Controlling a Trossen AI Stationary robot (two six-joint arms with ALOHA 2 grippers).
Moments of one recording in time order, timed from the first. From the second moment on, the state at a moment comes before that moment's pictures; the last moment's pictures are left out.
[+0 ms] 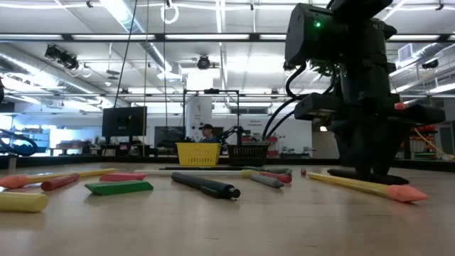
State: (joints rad) left arm 0.03 1.25 1.53 -0.84 0.10 -0.70; right arm 0.20 1.77 0.96 -0.68 -0.10 1.63
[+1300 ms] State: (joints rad) left arm 0.03 1.18 1.53 -1.01 0.24 -0.58; right arm 0.18 1.79 1.28 -0.77 -0.06 1.46
